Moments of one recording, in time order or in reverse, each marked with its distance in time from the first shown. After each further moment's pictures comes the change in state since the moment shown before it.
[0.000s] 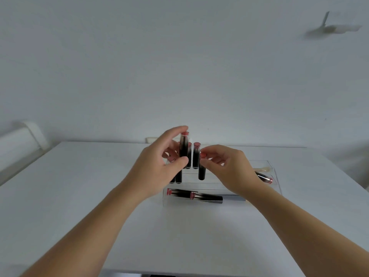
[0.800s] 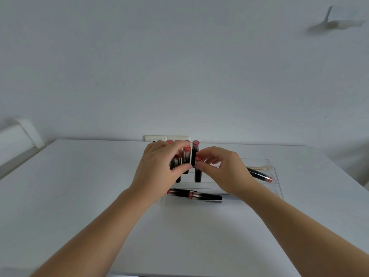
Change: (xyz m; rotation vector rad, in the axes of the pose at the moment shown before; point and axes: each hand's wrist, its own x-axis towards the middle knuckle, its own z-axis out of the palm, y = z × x) left_hand 0.004 -0.041 0.029 0.407 0.177 0.167; right_hand 0.004 0.011 0.011 -0.054 -0.037 -0.040
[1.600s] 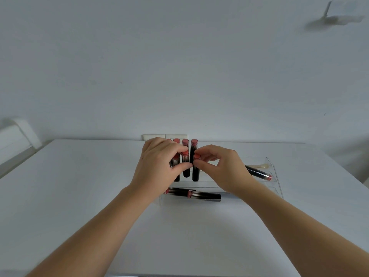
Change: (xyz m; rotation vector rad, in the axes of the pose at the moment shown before) left_hand 0.006 -0.009 0.008 0.135 0.029 0.111; right_hand 0.000 -0.001 0.000 0.014 0.014 -0.015
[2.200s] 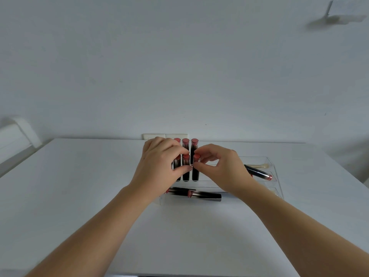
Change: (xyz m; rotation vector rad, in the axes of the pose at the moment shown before) left_hand -0.001 -0.001 0.001 0.030 -0.063 0.023; right_hand -0.002 -0.002 0.001 0.009 -0.002 0.012
